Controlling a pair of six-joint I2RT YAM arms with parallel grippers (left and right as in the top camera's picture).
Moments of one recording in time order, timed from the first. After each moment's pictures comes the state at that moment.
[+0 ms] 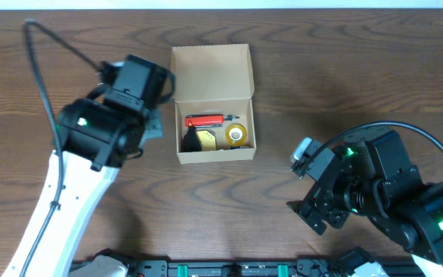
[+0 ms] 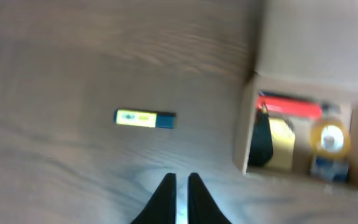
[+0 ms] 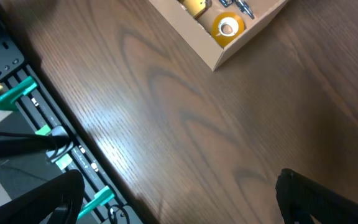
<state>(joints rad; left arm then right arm) -0.40 1.37 1.59 -1.38 -0.37 -0.60 0.47 0.97 1.31 -1.41 -0.23 -0.36</state>
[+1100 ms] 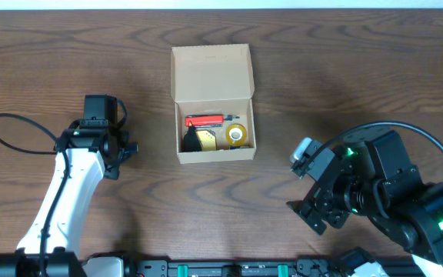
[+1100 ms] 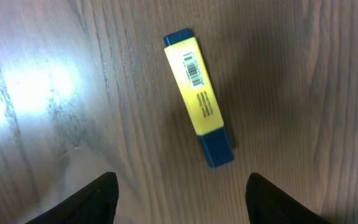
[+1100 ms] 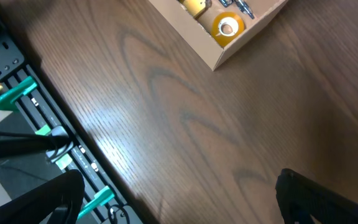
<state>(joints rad) 0.00 1.39 0.90 -0.82 -0.17 -1.35 0.47 0.97 1.31 -1.41 -0.23 -0.36</state>
